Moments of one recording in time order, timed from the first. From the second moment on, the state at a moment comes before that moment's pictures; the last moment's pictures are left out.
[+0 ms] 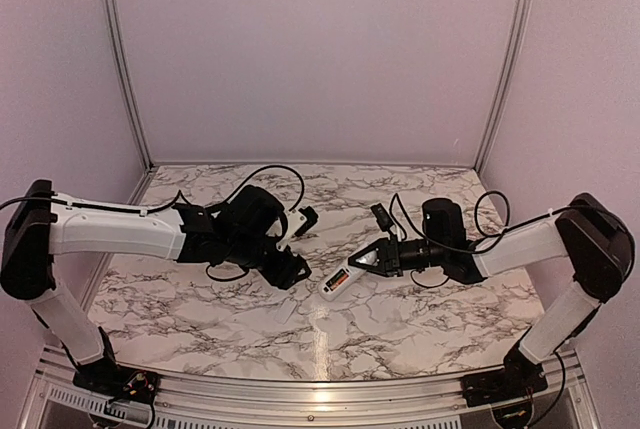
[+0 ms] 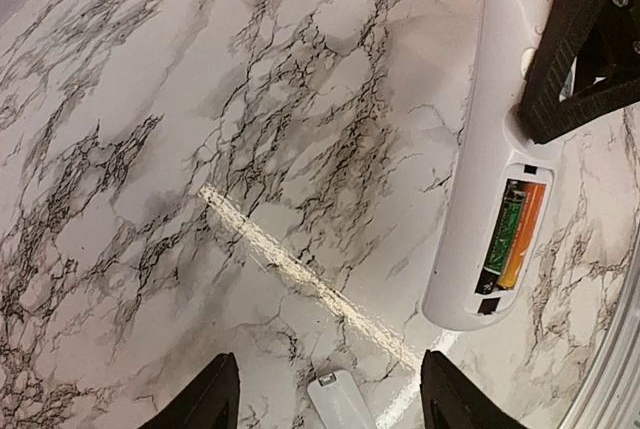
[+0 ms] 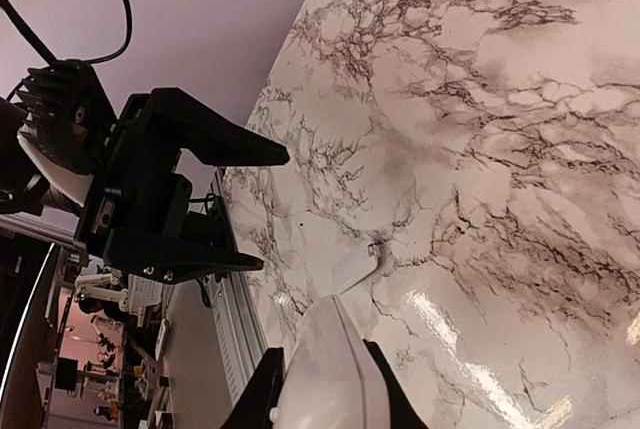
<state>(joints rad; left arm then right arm) -0.98 1.63 1.08 -0.24 0.01 -0.11 0.59 1.58 0.61 0.55 -0.83 0.75</state>
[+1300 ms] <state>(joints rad) -0.94 1.94 1.25 -0.56 -0.20 -0.22 0.57 1.63 0.59 0.53 -0.80 0.71</state>
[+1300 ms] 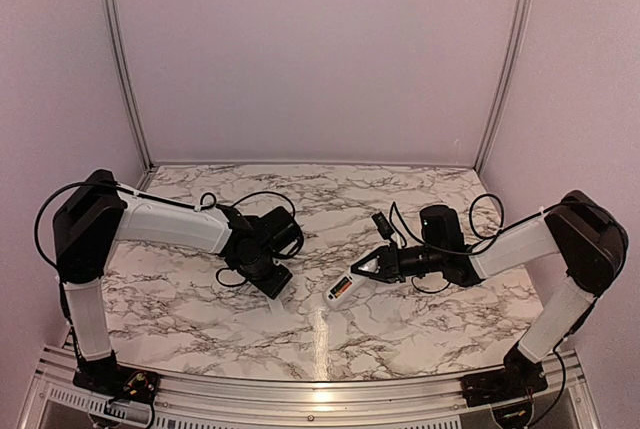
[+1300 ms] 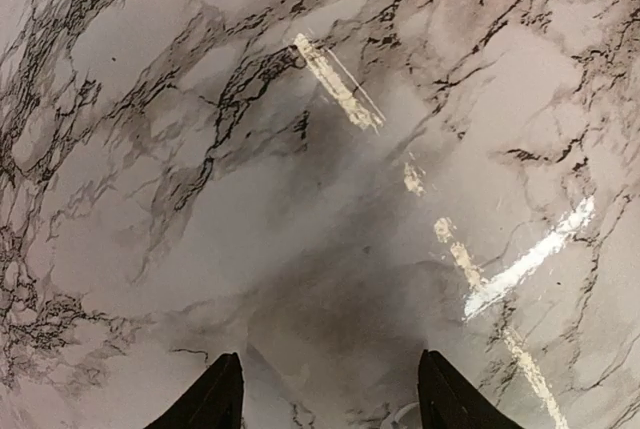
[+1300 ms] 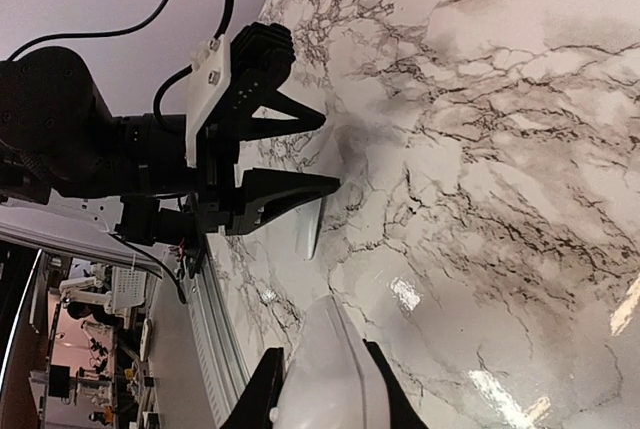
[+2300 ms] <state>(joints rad) -0.93 1.75 1.02 -0.63 -0.09 -0.17 0.57 1.63 0.59 0.49 -0.81 0.68</state>
